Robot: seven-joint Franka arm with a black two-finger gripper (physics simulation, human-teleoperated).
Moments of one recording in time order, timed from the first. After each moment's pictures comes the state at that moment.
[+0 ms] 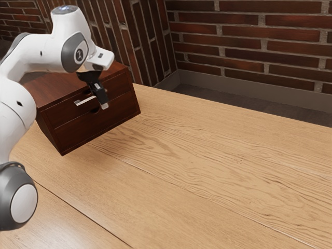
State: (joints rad) arm 0.32 0.64 0.14 -0.85 0.05 1.71 0.81
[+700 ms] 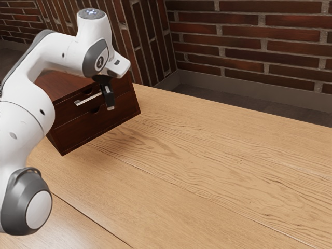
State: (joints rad) arm 0.22 0.69 0.19 -0.81 0.21 1.71 0.89
